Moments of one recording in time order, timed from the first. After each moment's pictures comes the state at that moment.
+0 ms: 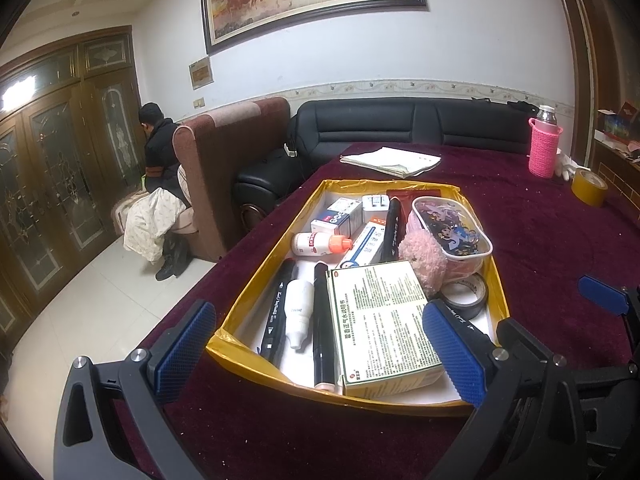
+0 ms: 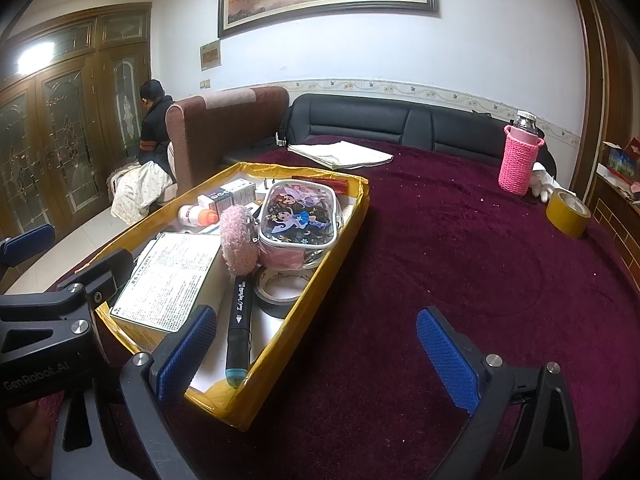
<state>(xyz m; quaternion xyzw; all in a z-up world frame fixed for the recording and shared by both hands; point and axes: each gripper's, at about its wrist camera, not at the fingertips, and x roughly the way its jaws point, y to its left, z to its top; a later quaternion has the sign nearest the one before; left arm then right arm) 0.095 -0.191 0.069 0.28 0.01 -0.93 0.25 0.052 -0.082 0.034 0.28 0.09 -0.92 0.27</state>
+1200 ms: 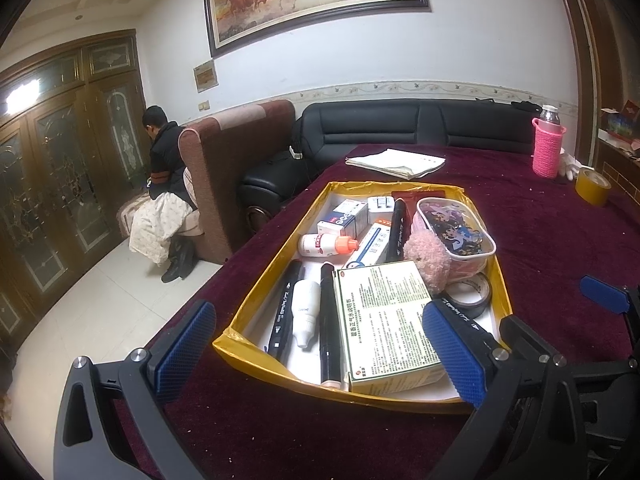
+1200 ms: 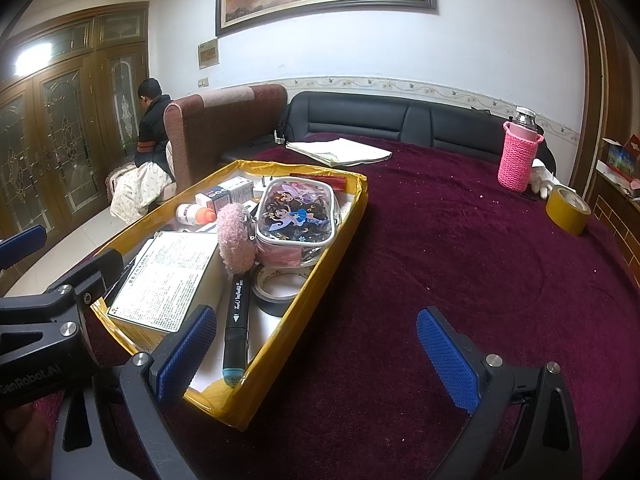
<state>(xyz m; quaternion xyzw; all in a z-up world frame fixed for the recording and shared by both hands) 0.100 -0.188 0.071 0.28 0.00 -0.92 0.26 0.051 -0.081 0.032 0.28 0.08 -0.92 0.27</state>
